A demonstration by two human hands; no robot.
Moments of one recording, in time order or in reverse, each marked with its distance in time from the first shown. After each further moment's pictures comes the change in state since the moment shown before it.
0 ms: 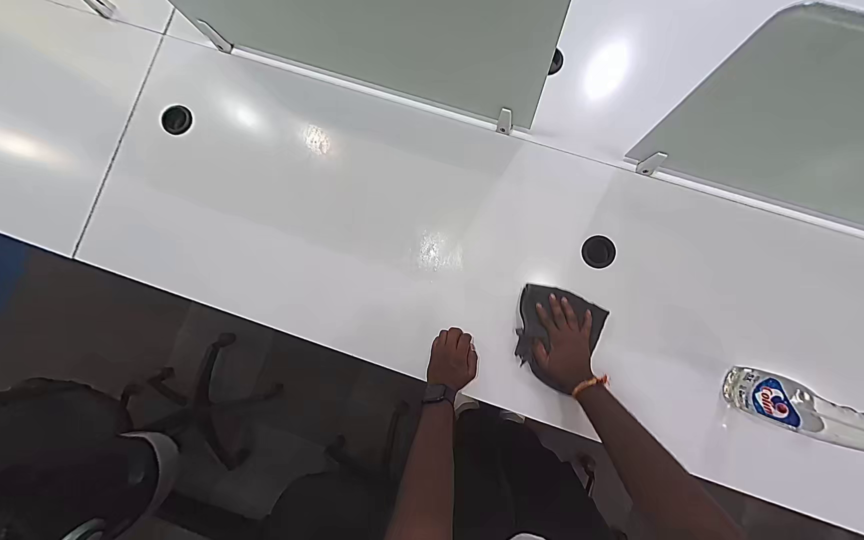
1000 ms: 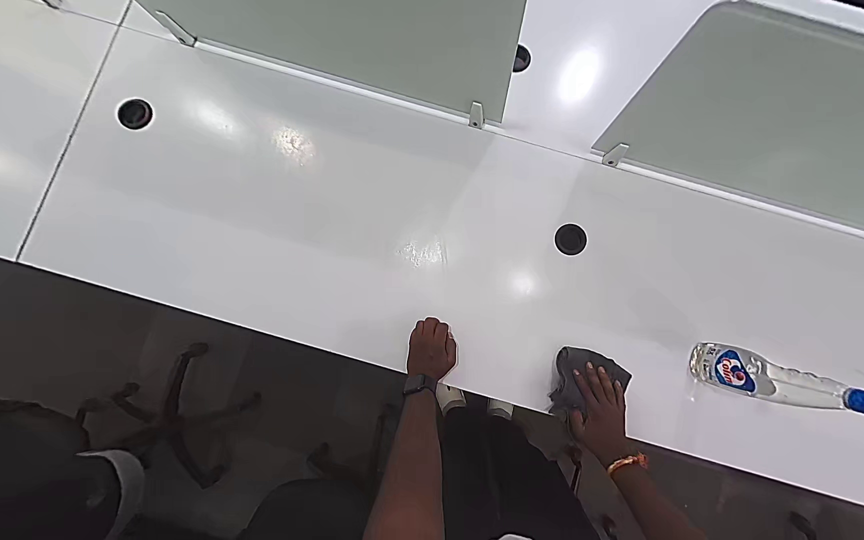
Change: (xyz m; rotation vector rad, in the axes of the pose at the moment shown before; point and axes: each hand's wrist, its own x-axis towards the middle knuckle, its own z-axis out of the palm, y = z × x) left_hand 0.001 0.000 0.000 -0.003 0.025 -0.036; right_hand -0.201 0.067 0.004 -0.014 0.045 0.122
